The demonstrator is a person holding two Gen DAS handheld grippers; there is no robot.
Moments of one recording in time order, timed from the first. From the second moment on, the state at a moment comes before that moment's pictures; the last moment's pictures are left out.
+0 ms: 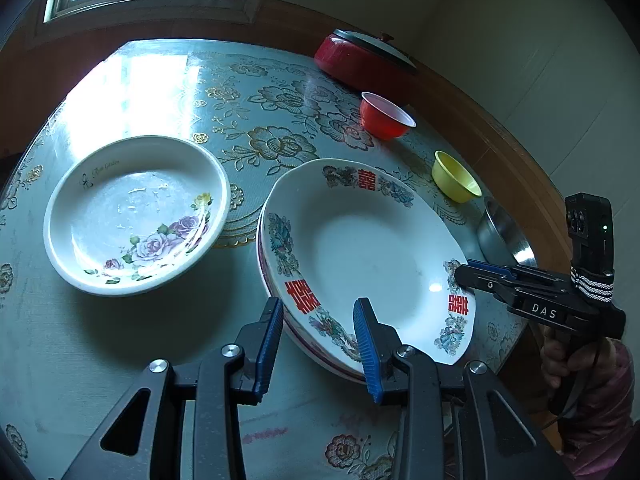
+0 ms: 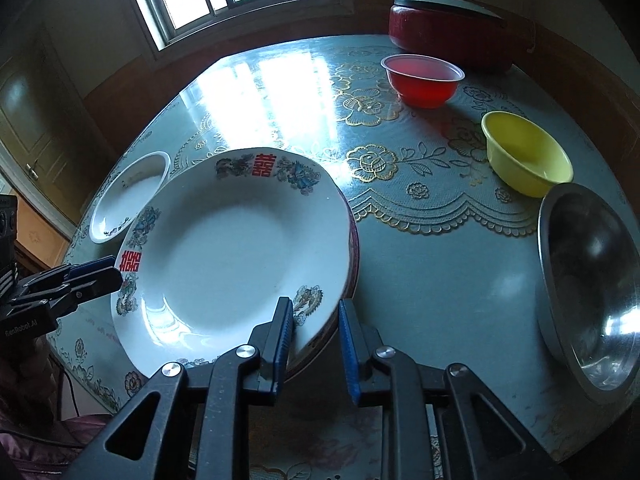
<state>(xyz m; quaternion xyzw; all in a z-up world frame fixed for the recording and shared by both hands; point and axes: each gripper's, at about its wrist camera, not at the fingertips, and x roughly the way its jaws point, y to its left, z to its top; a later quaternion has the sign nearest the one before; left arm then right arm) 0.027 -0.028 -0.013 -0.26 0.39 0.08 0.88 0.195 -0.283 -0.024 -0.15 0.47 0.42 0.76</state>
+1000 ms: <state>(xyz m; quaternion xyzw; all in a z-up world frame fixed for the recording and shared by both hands) 0.001 -0.005 -0.003 -0.25 0.36 0.12 0.89 0.197 -0.241 0.001 -0.04 0.47 0.48 0.74</state>
